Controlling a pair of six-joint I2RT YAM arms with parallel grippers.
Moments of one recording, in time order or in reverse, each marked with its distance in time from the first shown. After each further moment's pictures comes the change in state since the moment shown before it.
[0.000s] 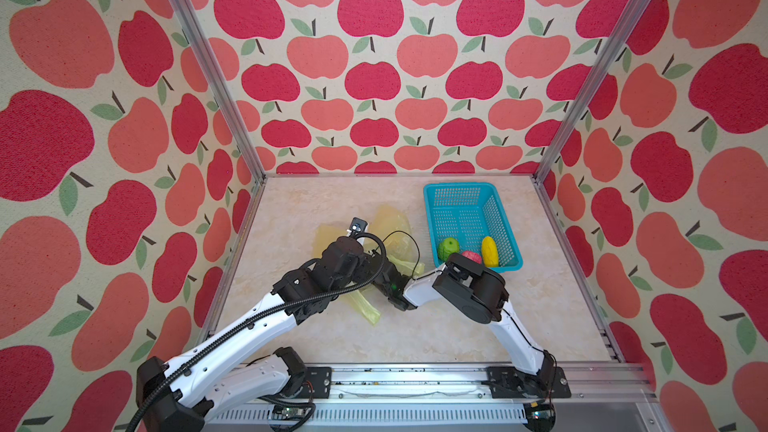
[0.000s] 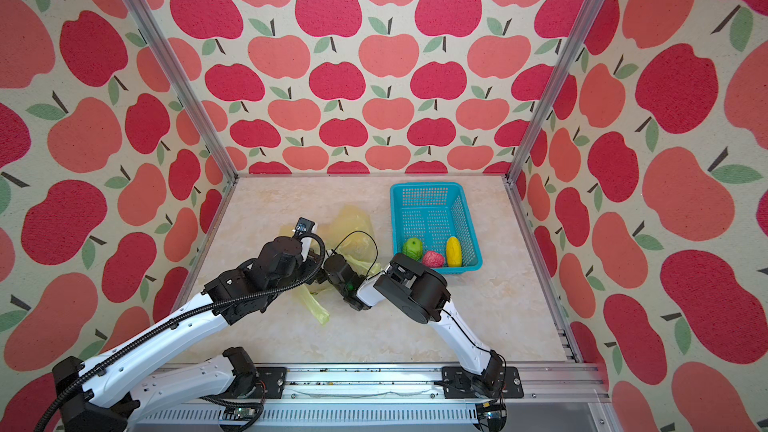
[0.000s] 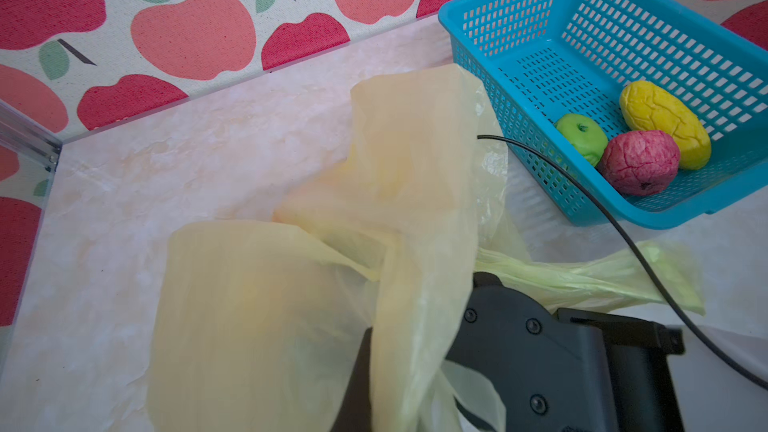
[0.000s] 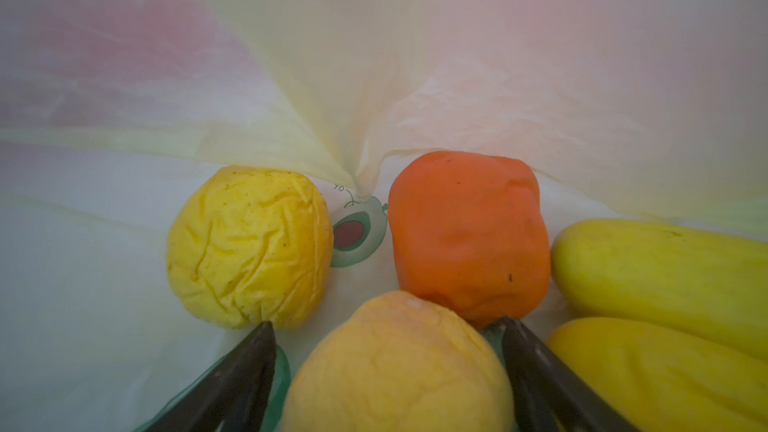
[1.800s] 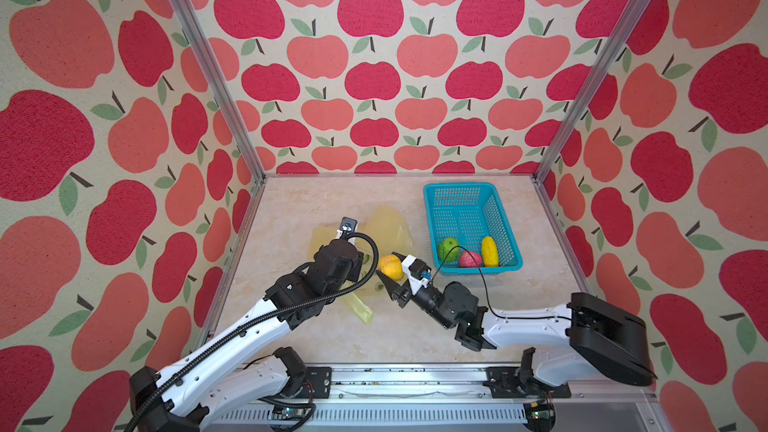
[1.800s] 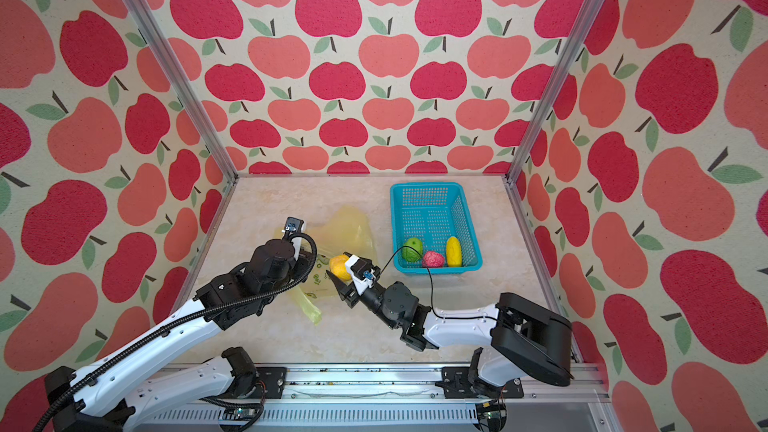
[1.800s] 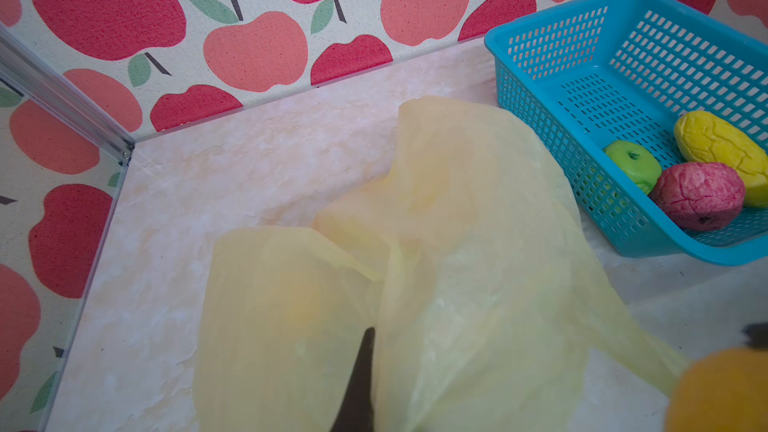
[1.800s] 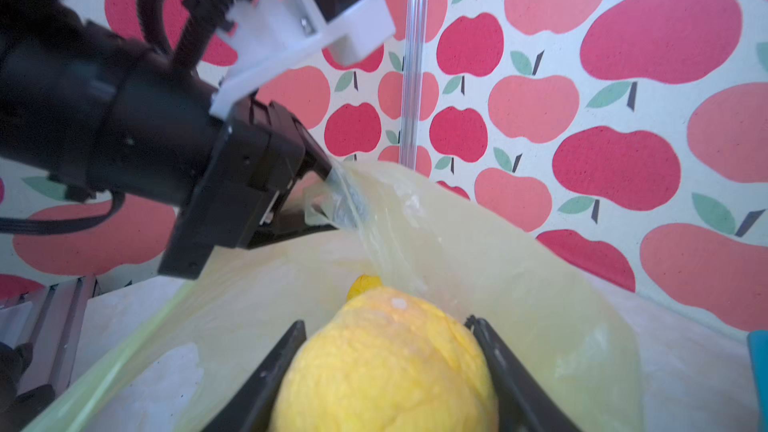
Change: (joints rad) left arm 0.007 -0.054 -0.021 0.001 -0.113 -0.005; right arm 0.149 -0.954 -0.707 0.171 0.023 -0.212
